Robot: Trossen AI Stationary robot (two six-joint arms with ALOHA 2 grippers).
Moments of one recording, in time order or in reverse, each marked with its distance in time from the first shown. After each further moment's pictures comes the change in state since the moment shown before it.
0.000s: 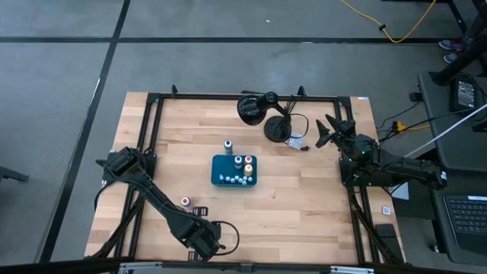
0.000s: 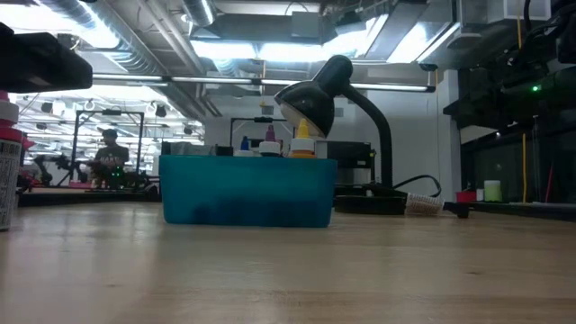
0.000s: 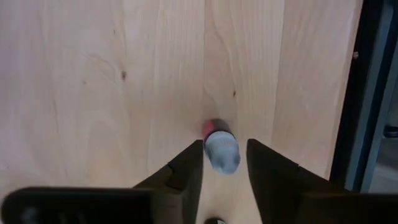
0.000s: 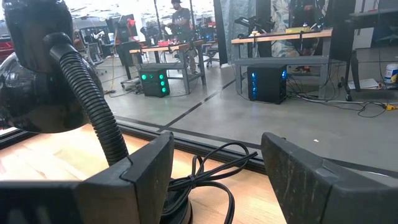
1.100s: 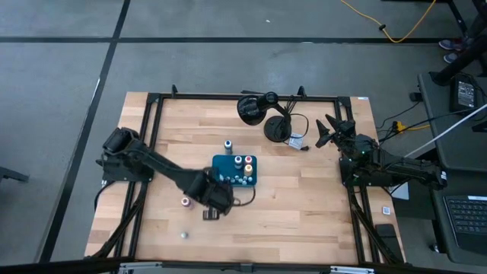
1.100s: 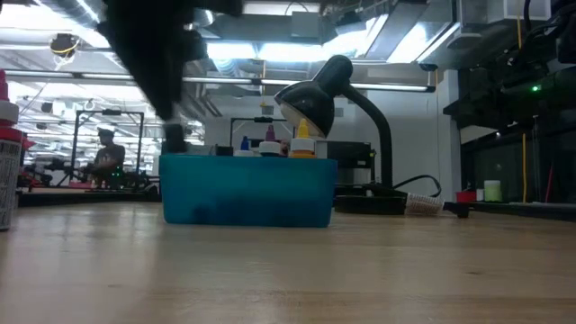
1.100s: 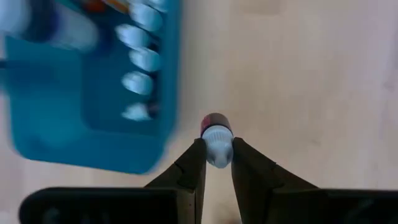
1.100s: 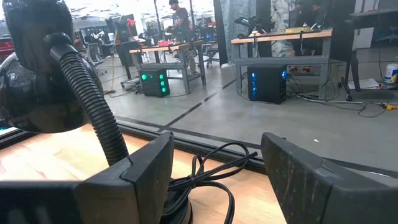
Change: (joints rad) left arm 0.302 -0.182 0.000 -0.186 -0.190 0.296; right arm 0.000 0.000 0.000 0.000 0.000 0.000
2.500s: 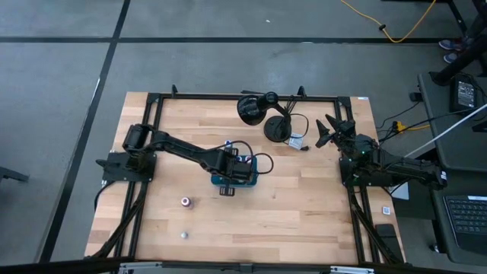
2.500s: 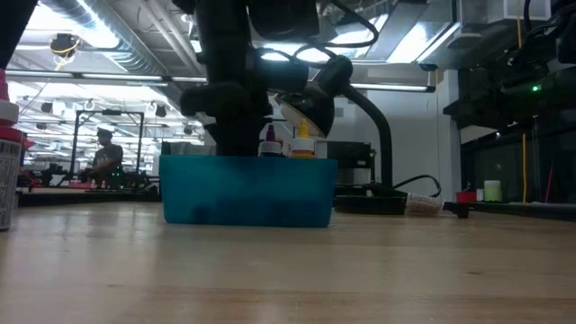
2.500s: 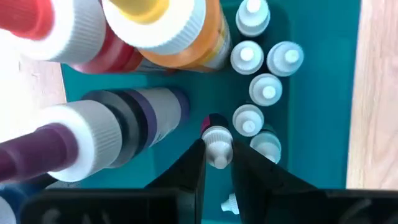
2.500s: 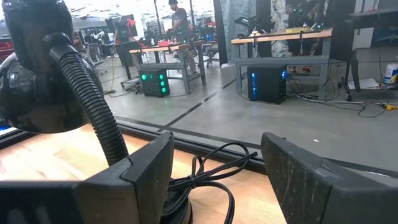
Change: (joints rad) left arm 0.282 0.147 0.000 0.184 -0.006 0.415; right arm 0.000 0.000 0.000 0.000 0.000 0.000
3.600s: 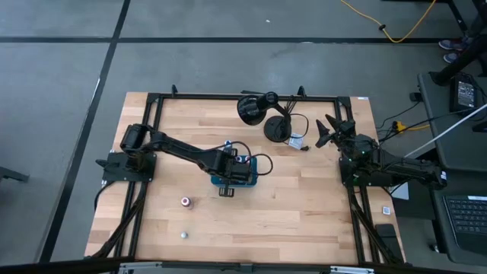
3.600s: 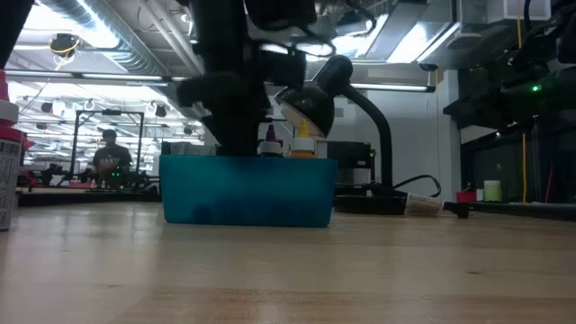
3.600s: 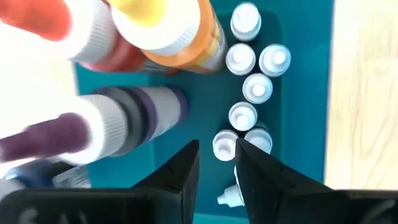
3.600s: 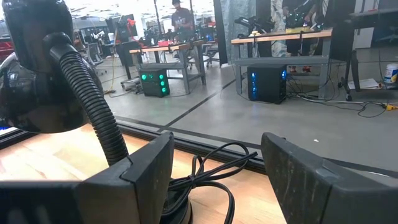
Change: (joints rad) left arm -0.019 -0.023 0.000 -0.010 -0.012 -0.020; right arm 0.000 0.000 0.000 0.000 0.000 0.000
